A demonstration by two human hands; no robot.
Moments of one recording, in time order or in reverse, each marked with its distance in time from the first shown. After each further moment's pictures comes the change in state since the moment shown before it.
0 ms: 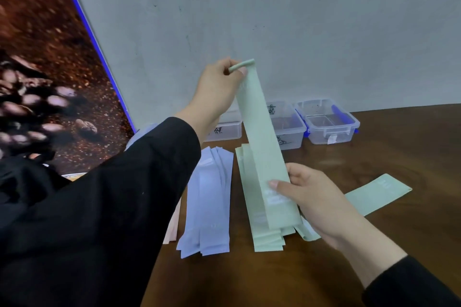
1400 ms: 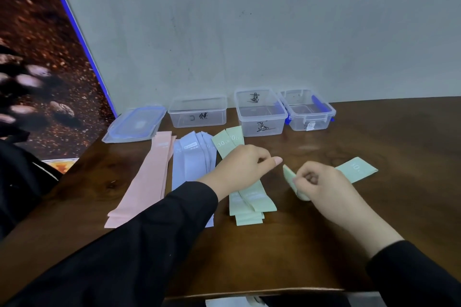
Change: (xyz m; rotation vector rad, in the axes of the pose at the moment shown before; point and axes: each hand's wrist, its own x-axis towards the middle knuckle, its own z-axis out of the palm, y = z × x) left_hand -0.127 -0.074 0.068 0.440 -0.572 0.033; right_hand -0.023 0.031 -0.056 -0.798 0.296 0.039
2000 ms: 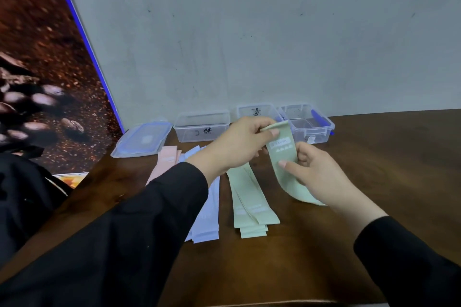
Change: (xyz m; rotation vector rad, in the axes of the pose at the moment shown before) left_hand -0.001 0.051 -0.075 -0.339 0.051 0.097; right_hand 0.023 -0.043 -0.012 0.455 -0.052 -0.142
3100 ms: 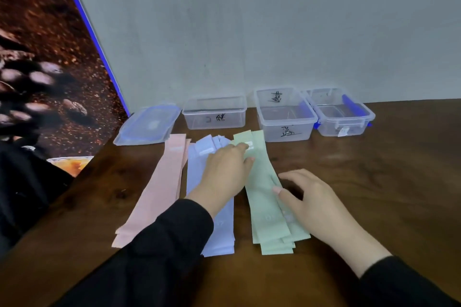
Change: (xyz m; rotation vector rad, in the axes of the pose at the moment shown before) left_hand -0.001 -0.135 0.009 0.681 0.167 -0.338; right_hand 0.020 0.062 0.061 -0.522 -0.071 -0.025
